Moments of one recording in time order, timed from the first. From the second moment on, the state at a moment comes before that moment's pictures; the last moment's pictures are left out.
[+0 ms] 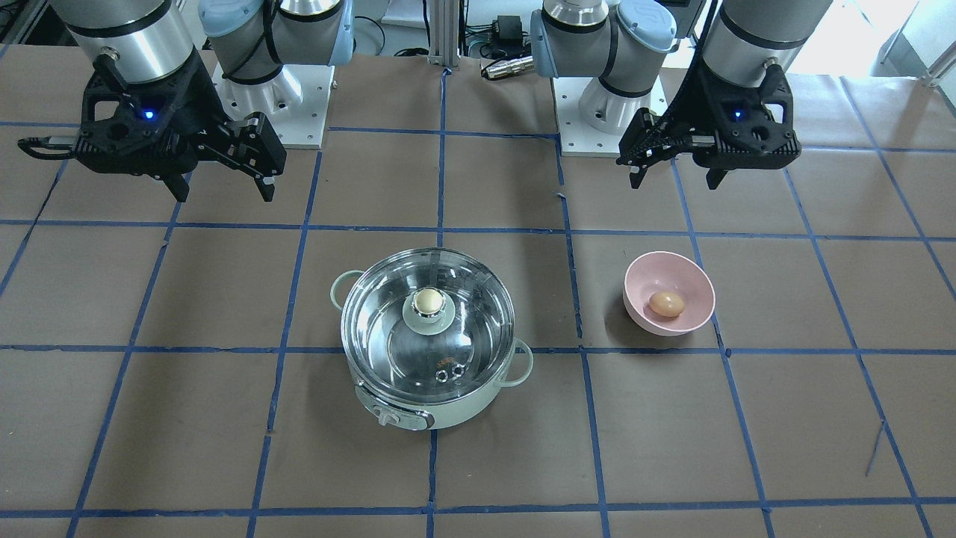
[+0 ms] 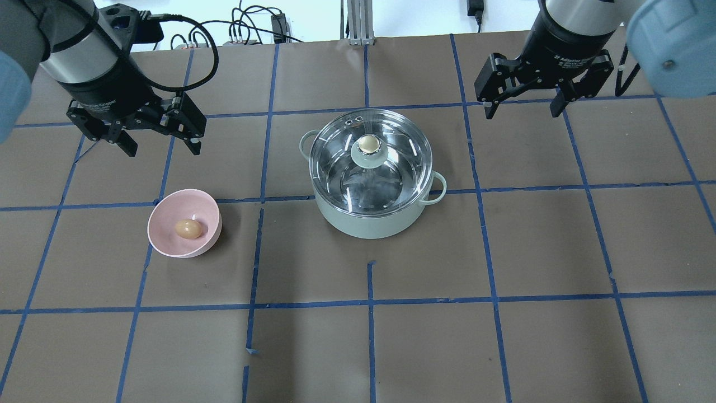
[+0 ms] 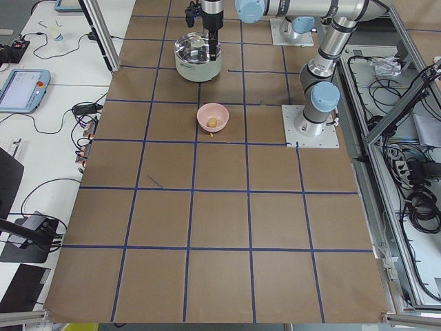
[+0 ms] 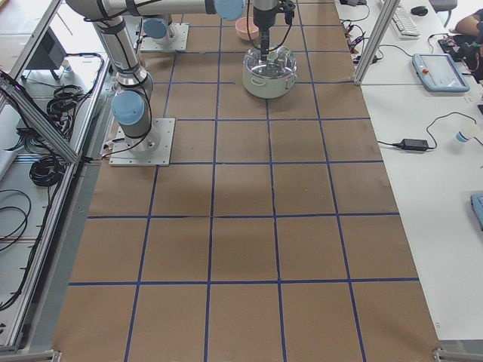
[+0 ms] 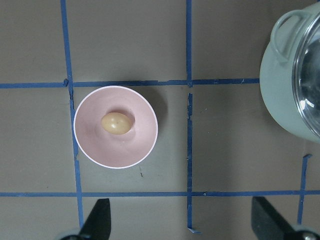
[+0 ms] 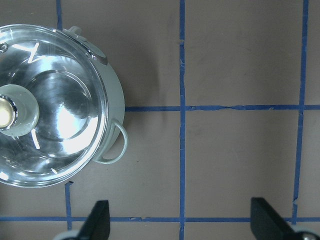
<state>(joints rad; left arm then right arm) -1.51 -1.53 -1.60 -1.60 1.60 0.06 1.58 -1.56 1.54 -1.60 -1.54 0.01</state>
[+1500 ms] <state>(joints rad) -1.48 -1.59 -1.59 -1.56 1.62 0.04 1.58 -1.56 1.55 -1.60 -1.54 0.02</state>
